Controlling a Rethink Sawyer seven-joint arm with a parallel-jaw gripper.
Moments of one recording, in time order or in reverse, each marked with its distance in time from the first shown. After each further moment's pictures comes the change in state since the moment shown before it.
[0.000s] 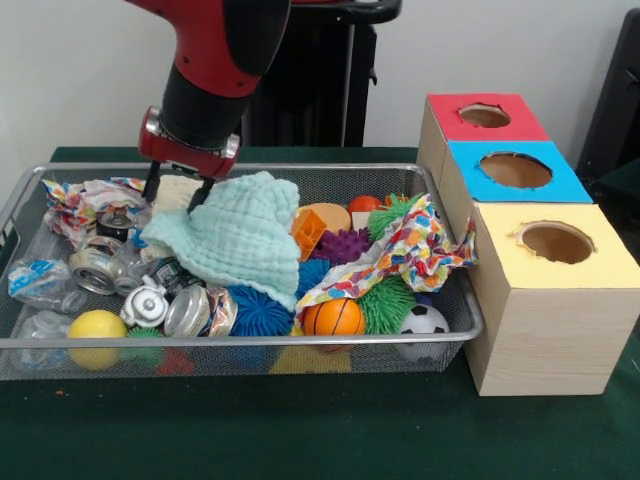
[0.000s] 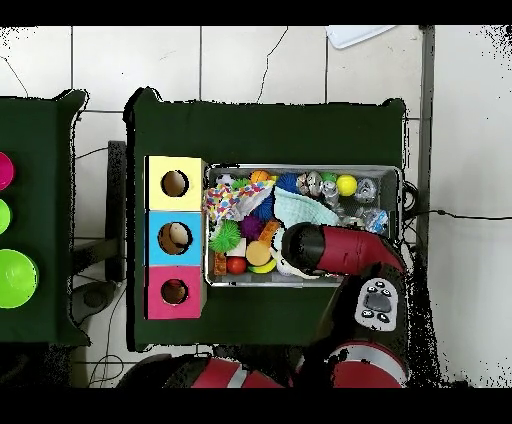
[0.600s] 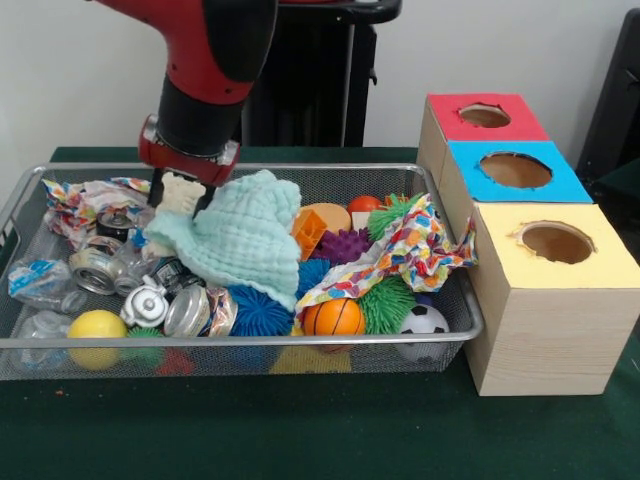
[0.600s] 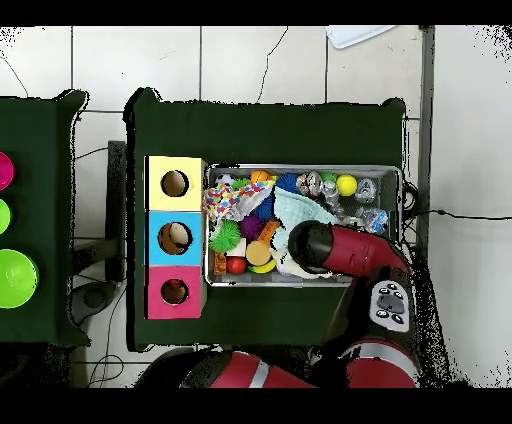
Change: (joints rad) arm -0.047 0.011 0.032 0.011 0.069 0.000 0.000
